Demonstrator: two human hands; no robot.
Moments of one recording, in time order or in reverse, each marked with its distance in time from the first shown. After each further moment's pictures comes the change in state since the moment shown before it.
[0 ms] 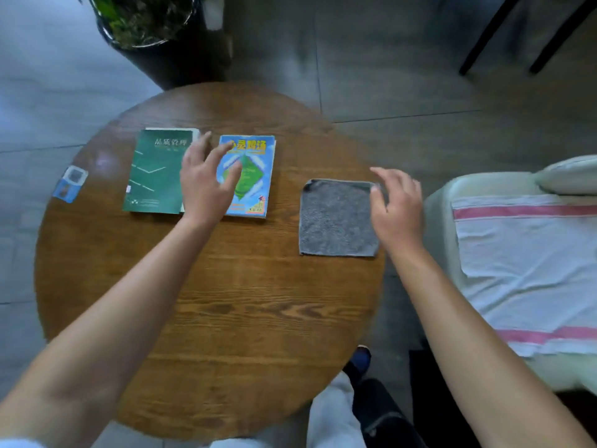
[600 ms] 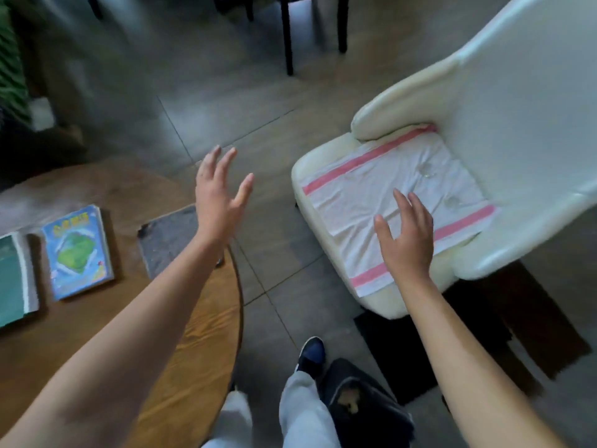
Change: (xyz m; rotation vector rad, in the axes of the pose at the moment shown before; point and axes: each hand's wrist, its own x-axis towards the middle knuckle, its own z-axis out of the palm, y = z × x) left_hand -0.111 0.341 0.166 -0.167 -0.269 0.401; right_hand -0.161 0.254 -0.251 -0.046 0.356 0.458
